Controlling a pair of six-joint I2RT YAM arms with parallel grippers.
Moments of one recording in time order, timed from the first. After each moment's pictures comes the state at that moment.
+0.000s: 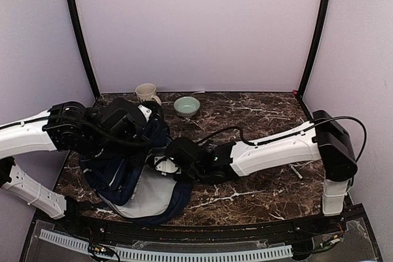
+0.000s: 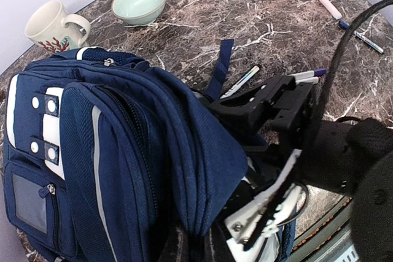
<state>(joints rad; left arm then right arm) -1.22 1.23 1.25 -0.99 -0.51 -0.51 1.30 2.01 1.41 -0.15 0.56 -0.66</state>
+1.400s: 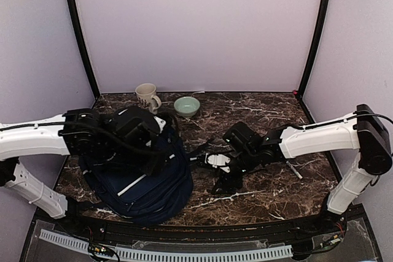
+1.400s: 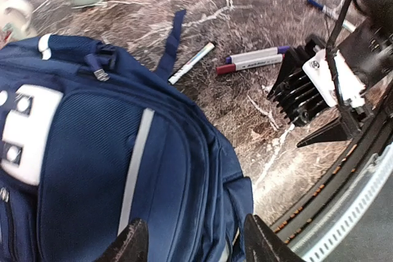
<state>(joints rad) -1.23 1.34 1.22 -0.88 -0.35 -0.54 0.99 1.62 0.95 -0.37 -0.35 -0.33</state>
